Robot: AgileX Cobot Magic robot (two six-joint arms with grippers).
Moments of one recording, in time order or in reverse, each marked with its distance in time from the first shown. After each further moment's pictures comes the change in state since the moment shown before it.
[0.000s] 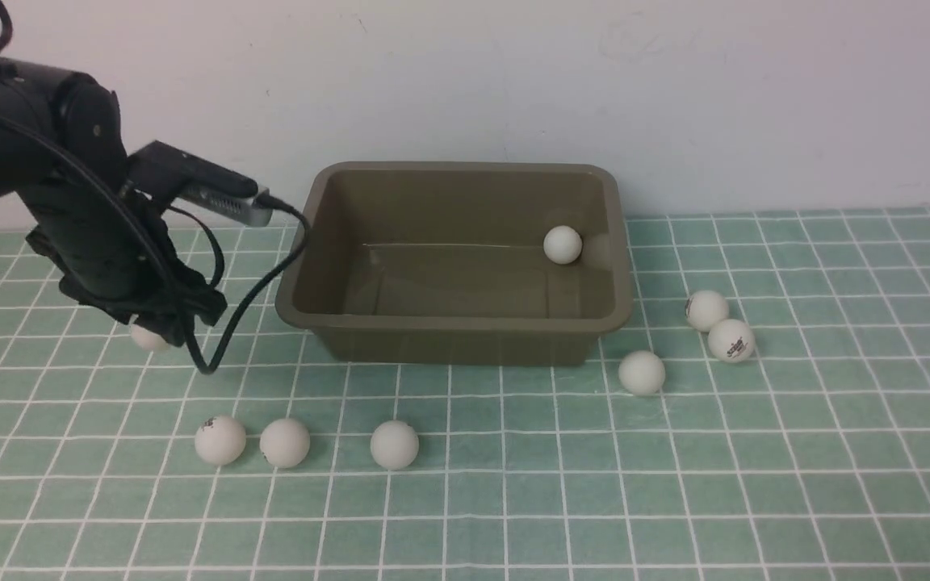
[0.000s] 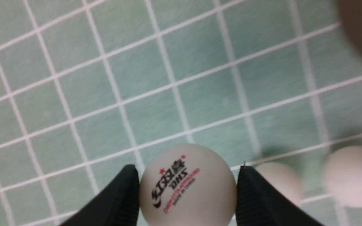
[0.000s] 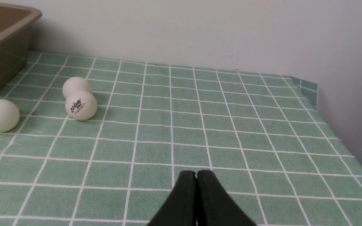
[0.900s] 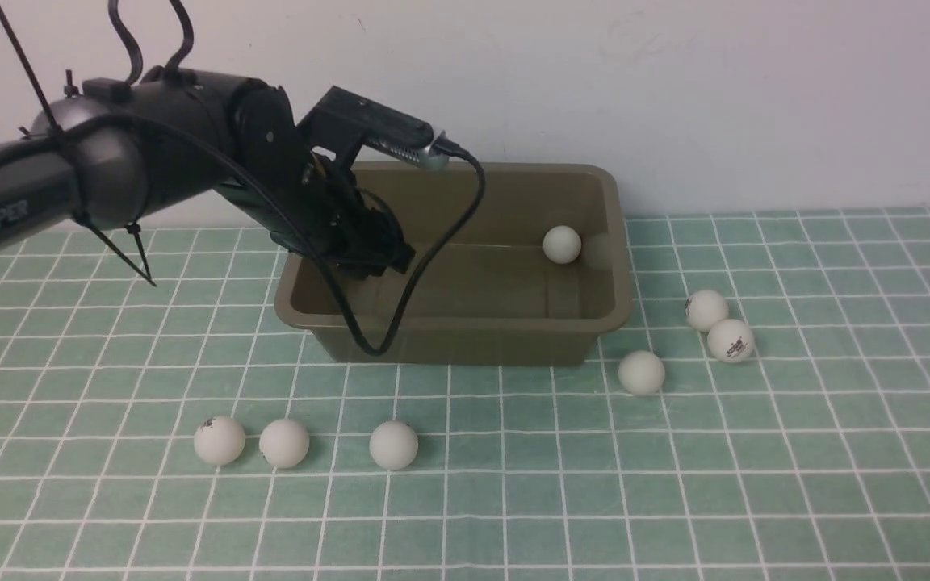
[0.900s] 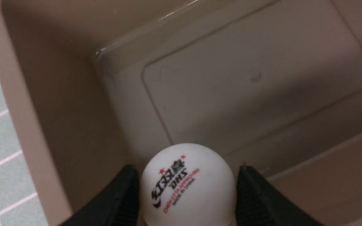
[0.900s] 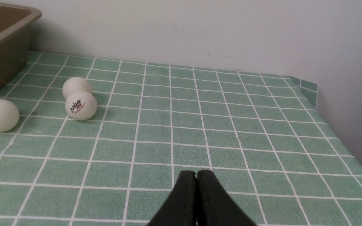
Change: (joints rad) right arm 0.000 0.000 0.000 0.000 0.000 0.000; left arm -0.232 0.122 -0.119 -0.173 -0.335 -0.005
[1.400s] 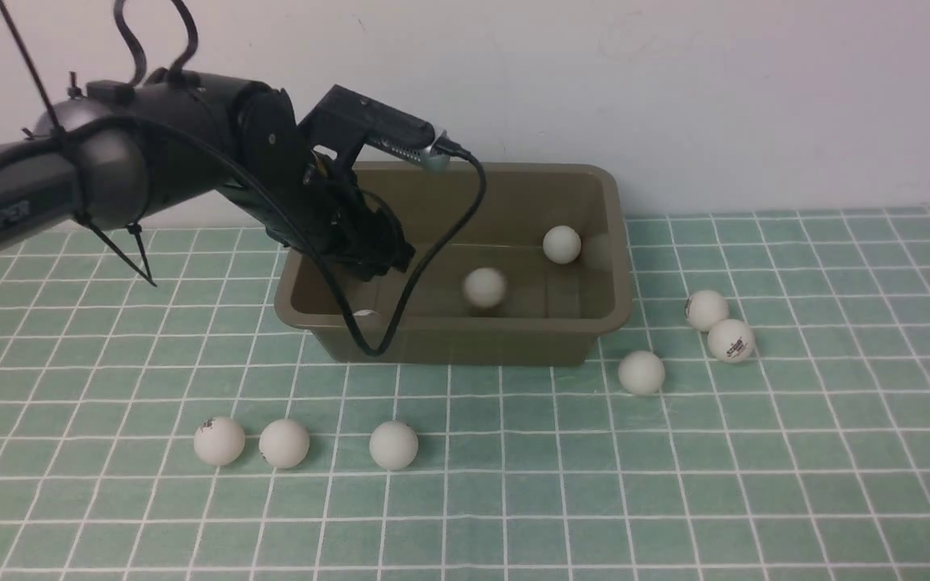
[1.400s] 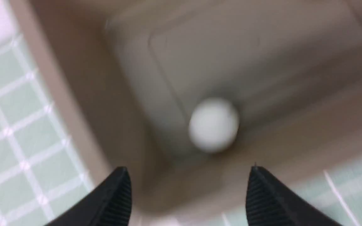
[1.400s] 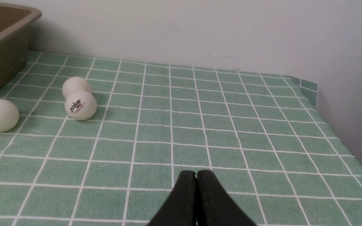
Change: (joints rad) right arm 0.000 0.000 0.000 0.000 0.000 0.000; left arm 0.001 -0.083 0.000 0.042 0.156 -0.010
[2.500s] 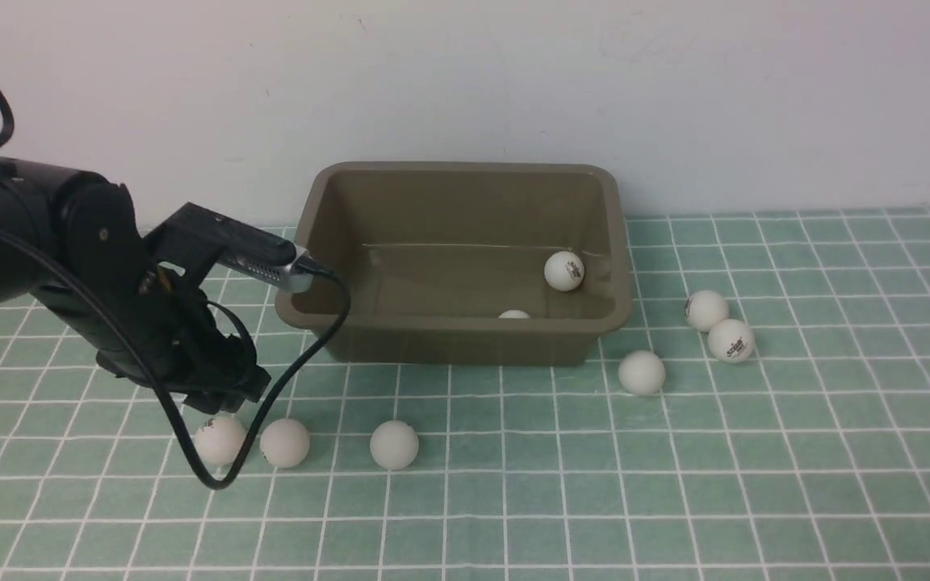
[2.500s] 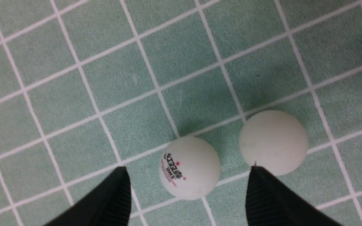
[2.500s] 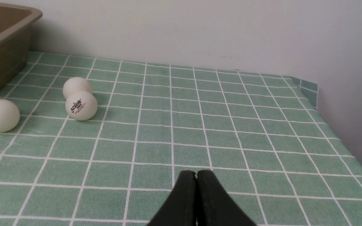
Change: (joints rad) right arm 0.000 0.000 0.000 -0.001 0.000 0.000; left arm 0.138 -0.196 0.430 0.042 -0.052 -0.006
